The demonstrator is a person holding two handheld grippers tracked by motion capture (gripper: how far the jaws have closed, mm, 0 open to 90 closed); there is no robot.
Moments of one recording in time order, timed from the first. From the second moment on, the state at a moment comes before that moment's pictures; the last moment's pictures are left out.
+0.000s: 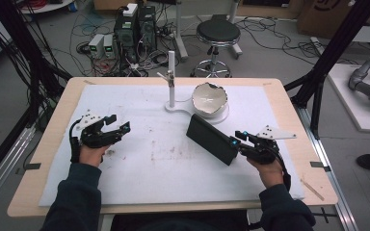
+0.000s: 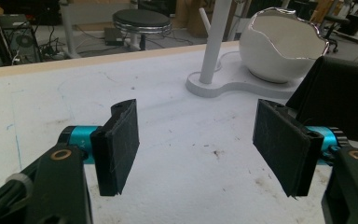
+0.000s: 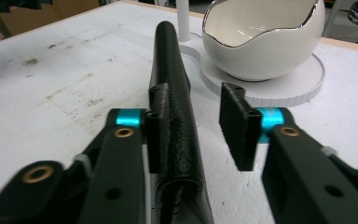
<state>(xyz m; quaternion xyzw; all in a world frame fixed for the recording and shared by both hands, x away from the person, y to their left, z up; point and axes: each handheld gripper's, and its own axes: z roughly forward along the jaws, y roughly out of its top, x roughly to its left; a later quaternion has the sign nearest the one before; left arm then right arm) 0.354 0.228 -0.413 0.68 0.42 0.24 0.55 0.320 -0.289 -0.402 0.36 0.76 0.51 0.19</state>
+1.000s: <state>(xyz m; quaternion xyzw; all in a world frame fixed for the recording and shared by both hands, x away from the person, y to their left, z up) 0.355 0.222 -0.409 0.68 0.41 0.23 0.56 0.319 -0.278 -0.406 0.35 0.78 0.49 0.18</state>
